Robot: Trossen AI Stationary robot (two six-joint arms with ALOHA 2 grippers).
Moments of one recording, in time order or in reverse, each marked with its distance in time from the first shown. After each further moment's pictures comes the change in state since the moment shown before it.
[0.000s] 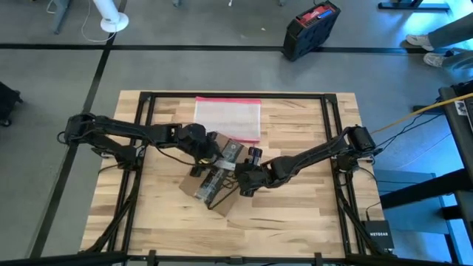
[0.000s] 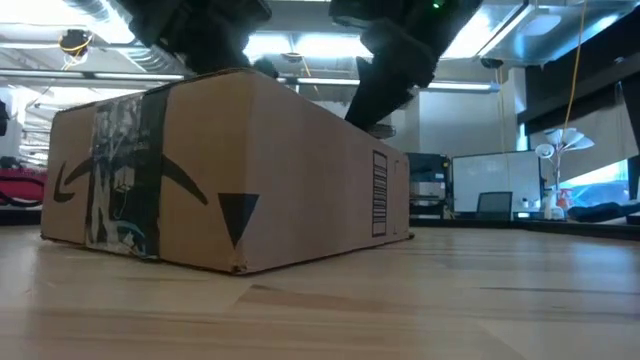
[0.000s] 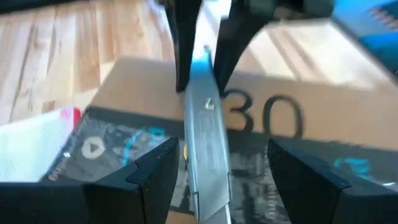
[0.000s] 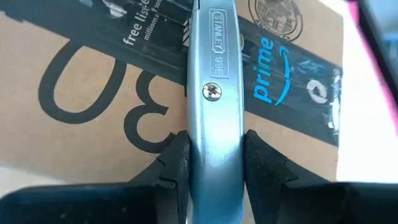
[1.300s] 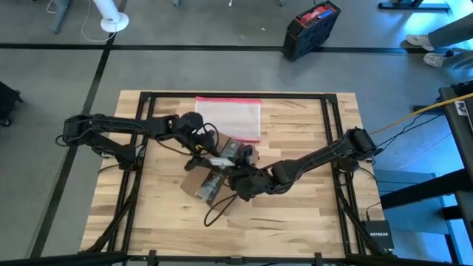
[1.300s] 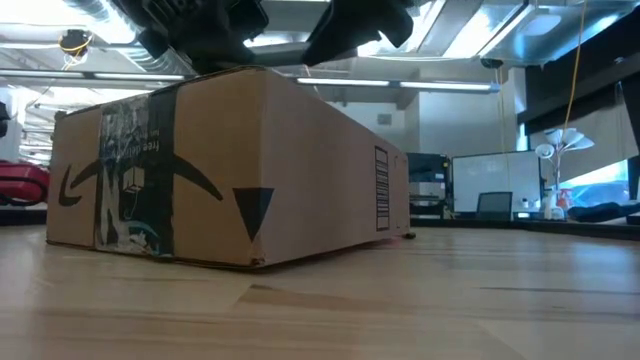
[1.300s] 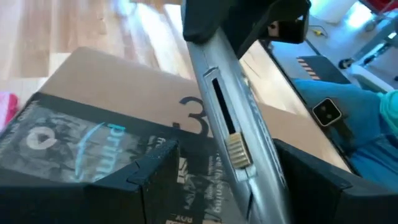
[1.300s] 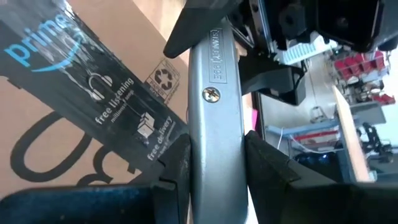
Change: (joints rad) left arm 0.114 -0.012 0.000 -0.024 0.304 -0.151; right arm 0.064 0.004 0.153 0.092 0.259 -0.555
